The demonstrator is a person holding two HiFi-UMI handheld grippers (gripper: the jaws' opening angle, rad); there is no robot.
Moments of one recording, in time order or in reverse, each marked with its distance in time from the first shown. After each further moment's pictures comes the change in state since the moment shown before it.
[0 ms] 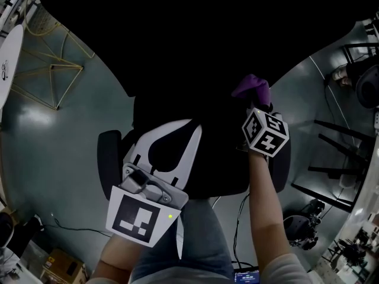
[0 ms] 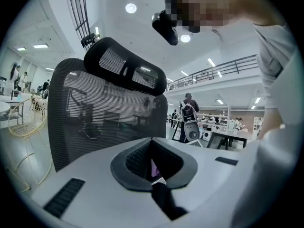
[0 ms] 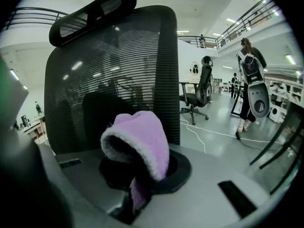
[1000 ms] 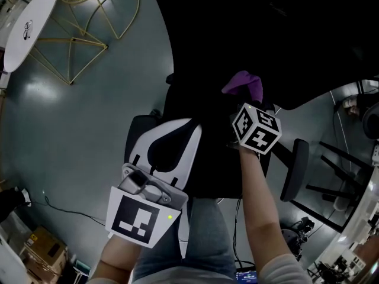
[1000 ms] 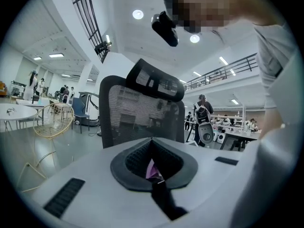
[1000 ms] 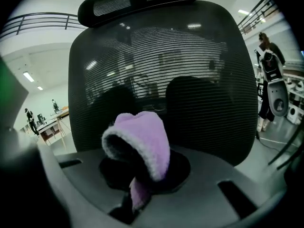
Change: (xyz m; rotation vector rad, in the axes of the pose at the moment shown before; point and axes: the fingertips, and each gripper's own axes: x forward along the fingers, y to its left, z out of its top) left arm -0.093 0.064 -0.005 -0.033 -0.040 0.174; right arm 0.011 0.159 -0.009 -0.050 0.024 0.168
